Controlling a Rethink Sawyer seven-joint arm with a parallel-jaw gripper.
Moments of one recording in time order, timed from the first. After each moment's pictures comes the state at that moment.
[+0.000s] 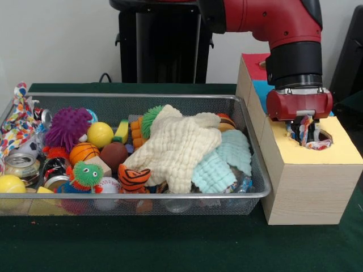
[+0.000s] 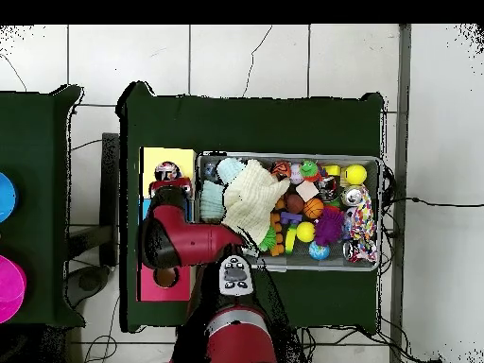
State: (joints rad) arm 0.00 -0.51 0.05 1.77 0.00 -0.37 1.58
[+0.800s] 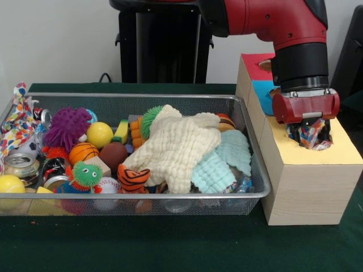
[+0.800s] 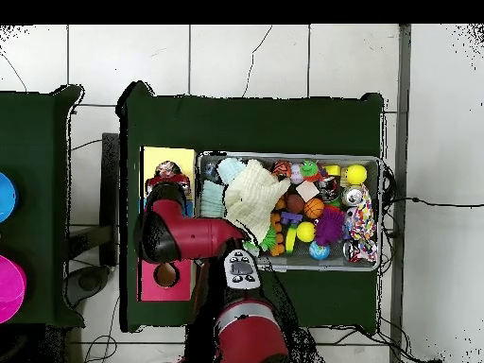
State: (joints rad) arm -0.04 -0.51 0.12 1.77 0.00 -0.34 1.58
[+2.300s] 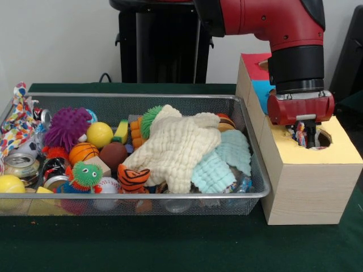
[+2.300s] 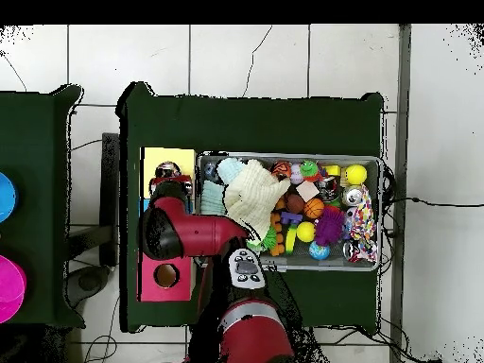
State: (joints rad) arm -0.05 -0.51 0.11 1.76 0.02 -0.27 1.58
